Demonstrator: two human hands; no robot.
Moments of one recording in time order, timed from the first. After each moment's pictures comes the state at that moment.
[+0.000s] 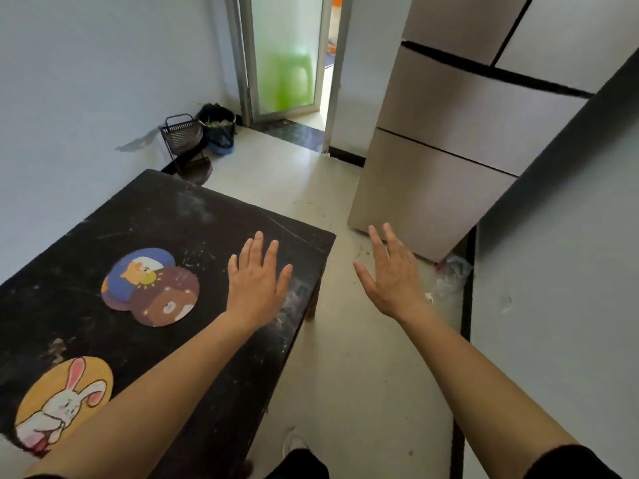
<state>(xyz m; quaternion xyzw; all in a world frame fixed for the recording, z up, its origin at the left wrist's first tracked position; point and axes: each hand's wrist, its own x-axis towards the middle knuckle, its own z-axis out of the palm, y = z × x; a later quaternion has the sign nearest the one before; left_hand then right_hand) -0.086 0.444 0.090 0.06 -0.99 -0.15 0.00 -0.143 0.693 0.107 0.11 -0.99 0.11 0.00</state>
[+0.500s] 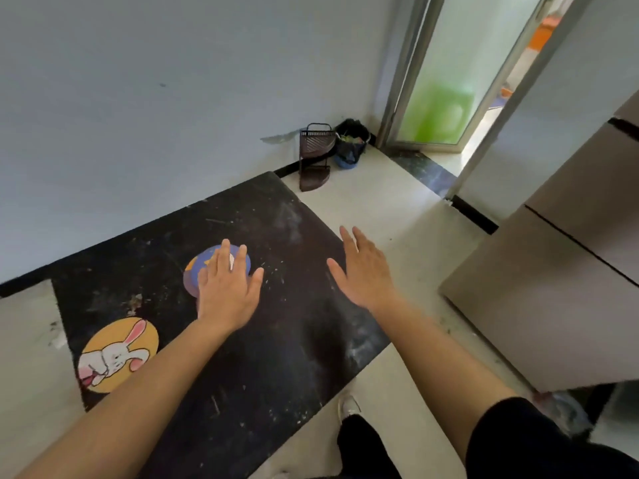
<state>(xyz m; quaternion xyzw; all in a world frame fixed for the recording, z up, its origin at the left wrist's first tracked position) -0.118 0.322 0.092 0.39 -0.91 -0.14 0.02 -0.307 0.487 0.104 0.39 -0.91 0.10 -0.08</state>
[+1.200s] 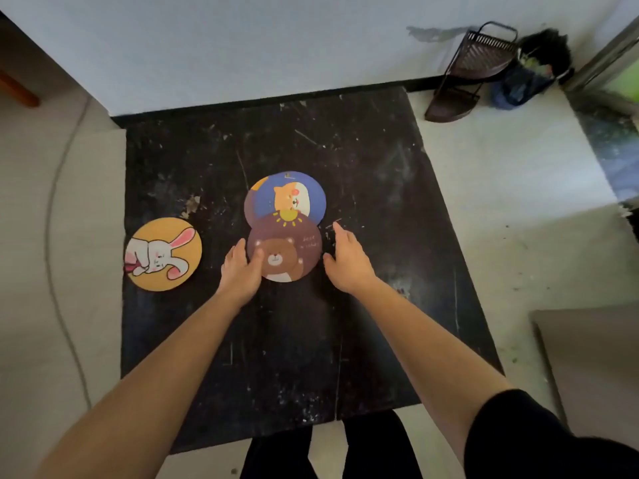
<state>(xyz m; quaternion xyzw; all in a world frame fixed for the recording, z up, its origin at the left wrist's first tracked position) -0.092 0.262 -0.043 0.71 -0.55 -0.45 0.02 -0.293 0.318 -0.056 0.48 -0.77 0.13 -0.40</state>
